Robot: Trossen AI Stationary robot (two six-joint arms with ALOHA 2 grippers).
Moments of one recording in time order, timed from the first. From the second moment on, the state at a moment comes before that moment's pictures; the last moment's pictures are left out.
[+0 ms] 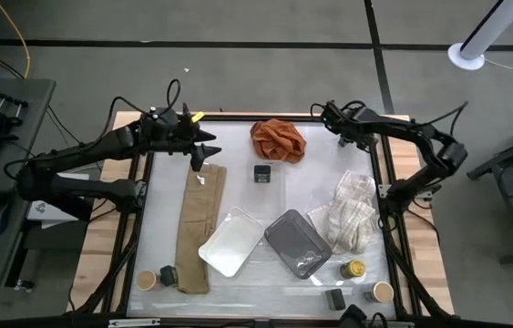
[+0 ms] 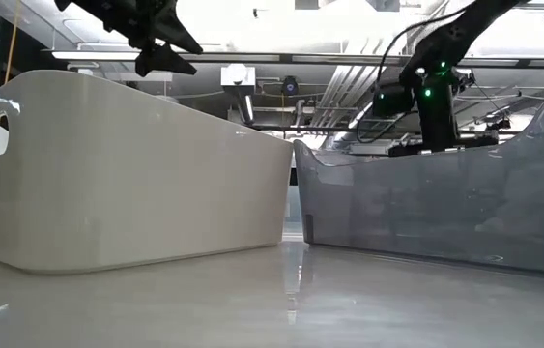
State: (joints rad) left arm 0.41 1.00 0.90 -0.39 0.09 -0.18; right arm -0.76 1.55 0.98 -0.89 0.54 1.42
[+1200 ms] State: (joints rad) left arm 0.41 1.00 0.90 -0.38 -0.07 -0.23; right arm -0.39 1.24 0.98 -0.54 0.34 0.56
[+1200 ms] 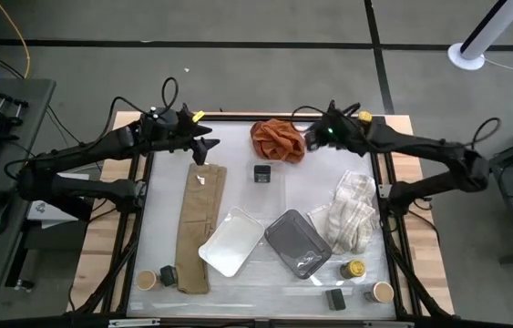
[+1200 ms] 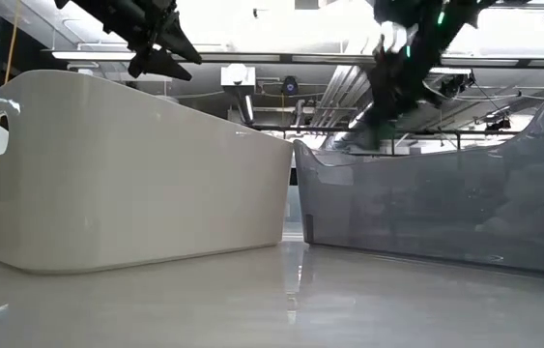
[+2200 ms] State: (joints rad) left arm 0.41 1.05 0.90 -0.35 -0.07 -0.29; right arm -0.08 1.86 1.36 -0.50 0.04 -0.09
